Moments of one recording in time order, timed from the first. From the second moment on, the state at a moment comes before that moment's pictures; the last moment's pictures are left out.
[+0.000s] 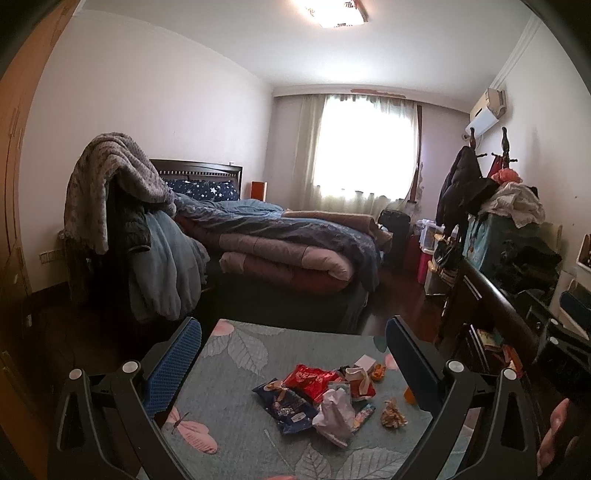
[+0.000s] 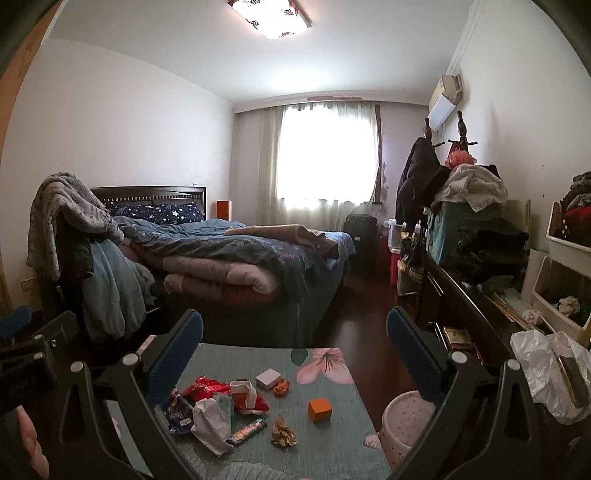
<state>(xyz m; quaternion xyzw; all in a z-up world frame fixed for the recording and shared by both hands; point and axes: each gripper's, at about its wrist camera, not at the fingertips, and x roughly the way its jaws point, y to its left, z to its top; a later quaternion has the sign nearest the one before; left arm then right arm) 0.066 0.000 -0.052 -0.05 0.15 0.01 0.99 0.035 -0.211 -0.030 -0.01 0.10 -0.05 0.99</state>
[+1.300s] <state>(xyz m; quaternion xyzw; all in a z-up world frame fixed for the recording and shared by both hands) 0.128 0.006 -0.114 -0.05 0.24 0.03 0.97 0.101 -0.210 -0.080 -0.02 0.18 -0.04 0.98</state>
